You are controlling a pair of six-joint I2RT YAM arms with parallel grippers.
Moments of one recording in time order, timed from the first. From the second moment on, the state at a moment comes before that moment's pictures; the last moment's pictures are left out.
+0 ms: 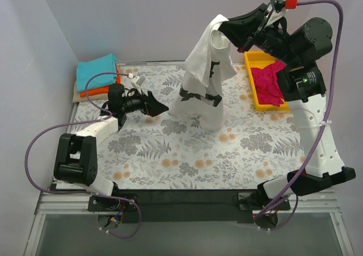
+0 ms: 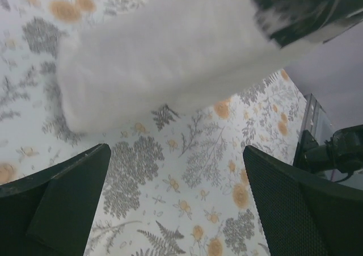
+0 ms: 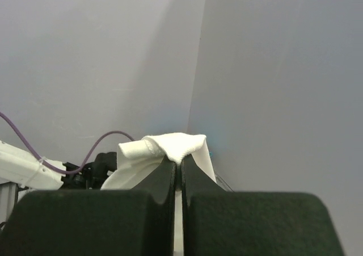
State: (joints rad) left arm -0.17 1.56 0.84 0.32 0.90 -0.36; right arm 0.37 1.42 1.98 -0.09 -0.72 0.22
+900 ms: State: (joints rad) left arm -0.05 1.27 0.79 0.32 1.01 -0.09; right arm 0.37 1.08 1.33 -0.30 -0.66 -0.04
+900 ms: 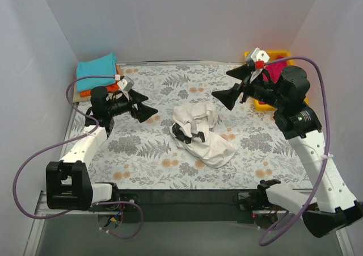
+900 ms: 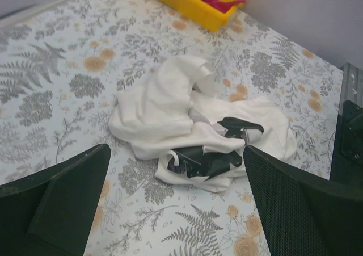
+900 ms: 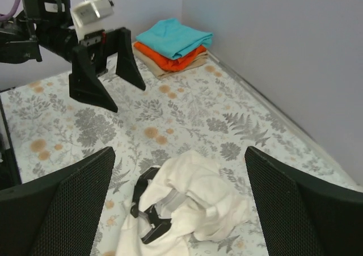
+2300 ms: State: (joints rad) left arm -0.24 1.72 1.02 -0.01 0.61 -0.23; right arm 0.40 2.01 1.88 -0.72 -0.54 -0.41
